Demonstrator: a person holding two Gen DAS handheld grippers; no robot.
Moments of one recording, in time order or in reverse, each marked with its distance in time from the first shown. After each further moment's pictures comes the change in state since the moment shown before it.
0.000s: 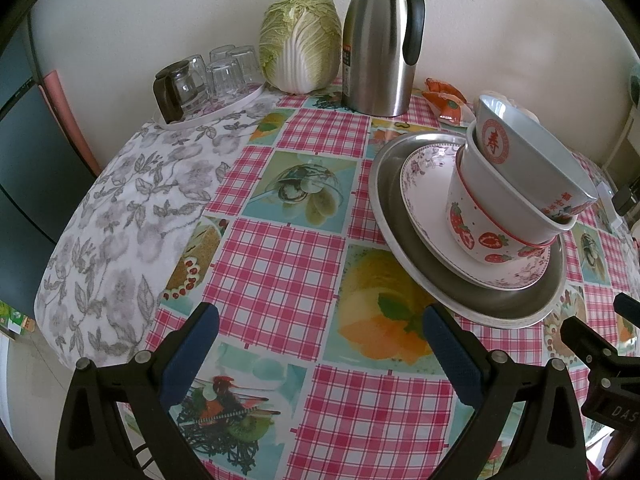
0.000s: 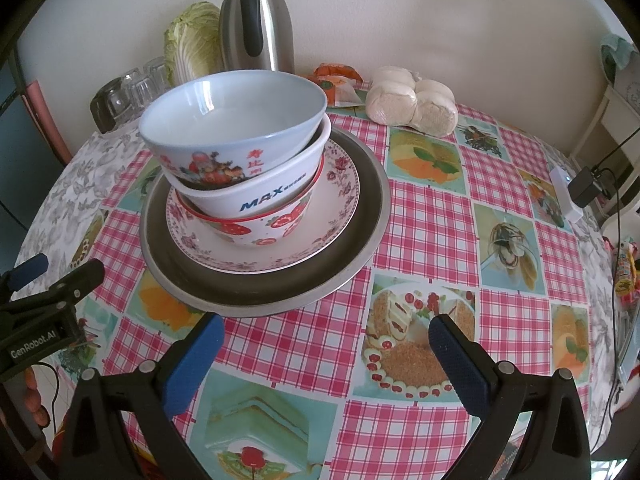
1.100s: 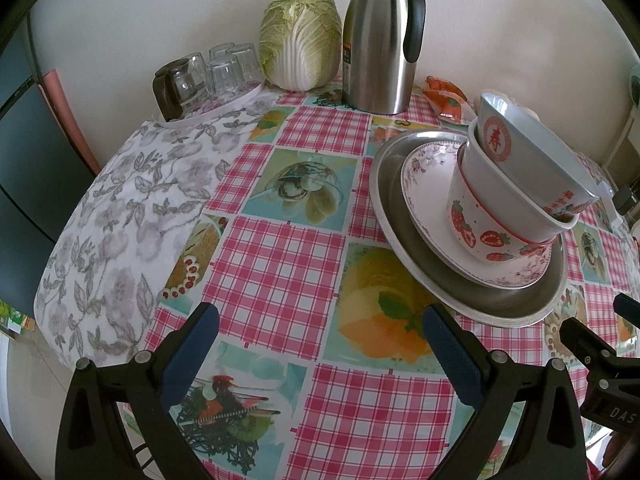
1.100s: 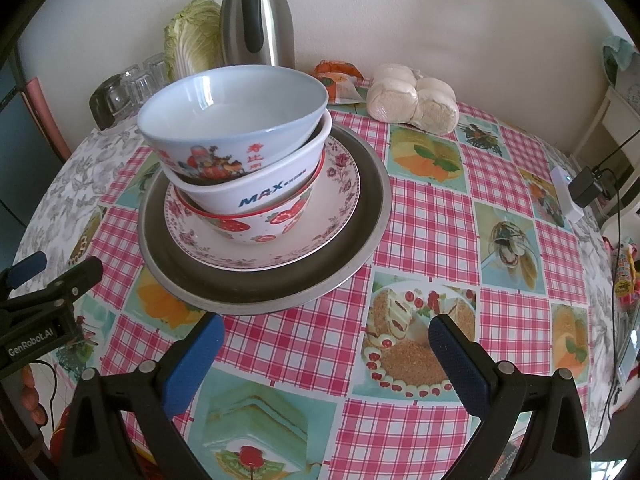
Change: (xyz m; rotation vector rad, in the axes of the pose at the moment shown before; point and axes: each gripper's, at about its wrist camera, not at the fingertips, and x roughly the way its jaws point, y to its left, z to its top) left arm 0.002 0.000 -0.001 -0.002 0.003 0.000; right arm 0.001 0.000 -0.001 -0.006 0.008 -0.002
